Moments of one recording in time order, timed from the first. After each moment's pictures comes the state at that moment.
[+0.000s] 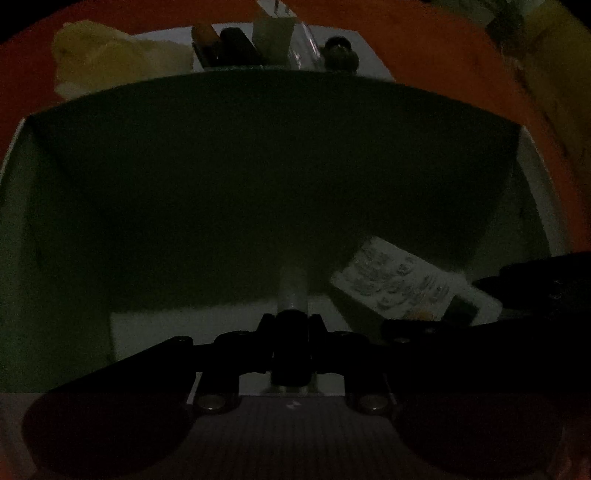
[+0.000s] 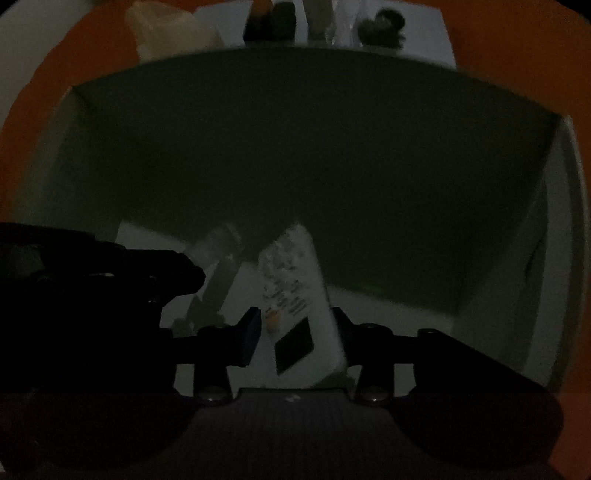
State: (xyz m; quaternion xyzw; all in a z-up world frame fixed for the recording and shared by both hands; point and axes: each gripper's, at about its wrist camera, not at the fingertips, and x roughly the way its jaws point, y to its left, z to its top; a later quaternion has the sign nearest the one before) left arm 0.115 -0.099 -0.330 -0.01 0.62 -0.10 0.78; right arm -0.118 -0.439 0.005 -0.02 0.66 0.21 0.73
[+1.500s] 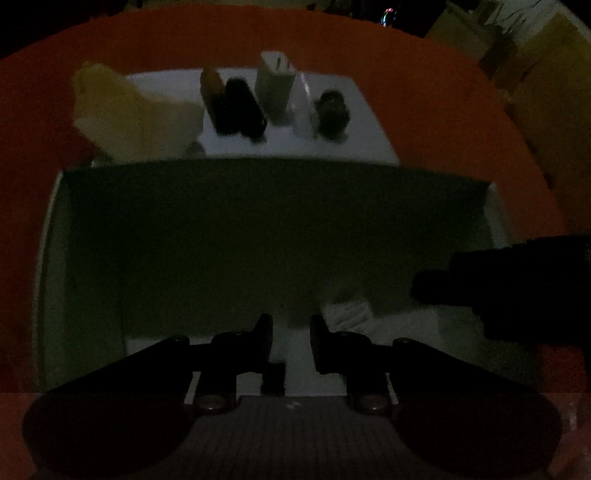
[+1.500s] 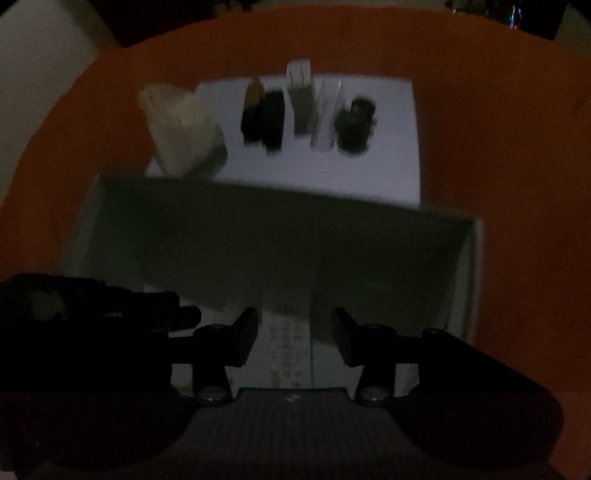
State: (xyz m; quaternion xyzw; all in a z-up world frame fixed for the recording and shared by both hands) left arm 0.144 -0.063 -0.291 -0.05 0.58 -0.10 0.80; right arm -0.099 -0.461 0.082 0.02 0.59 0.21 0.78
